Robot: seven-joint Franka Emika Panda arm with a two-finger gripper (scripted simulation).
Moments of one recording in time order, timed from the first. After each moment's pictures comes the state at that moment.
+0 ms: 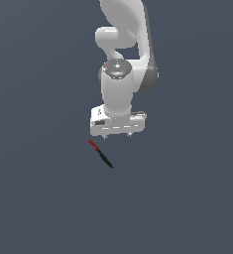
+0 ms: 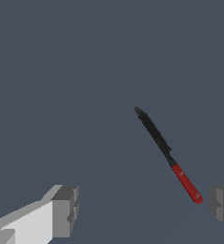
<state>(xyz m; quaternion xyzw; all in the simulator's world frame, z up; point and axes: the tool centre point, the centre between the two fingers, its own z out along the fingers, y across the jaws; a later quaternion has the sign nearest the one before) 0.003 0.005 0.169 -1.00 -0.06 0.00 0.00</state>
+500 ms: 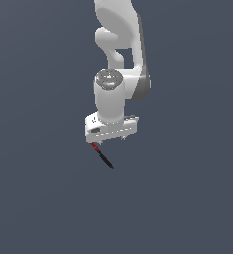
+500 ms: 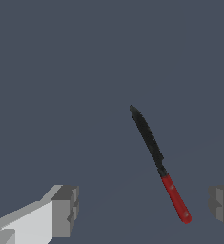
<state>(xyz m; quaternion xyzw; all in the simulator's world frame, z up) 0.005 -0.017 0.142 -0.99 -0.13 0.00 0.00</state>
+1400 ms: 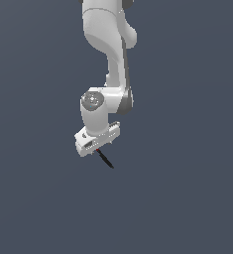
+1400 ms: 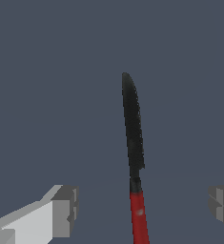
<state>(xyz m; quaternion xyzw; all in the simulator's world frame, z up) 0.001 -0.070 0.073 -0.95 -0.30 0.00 0.00</state>
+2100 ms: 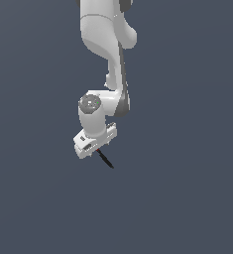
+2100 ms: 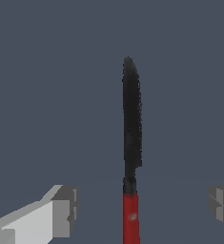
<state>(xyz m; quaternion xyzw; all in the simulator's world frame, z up) -0.001 -0.081 0.057 -0.94 -0.34 0.00 0.00</state>
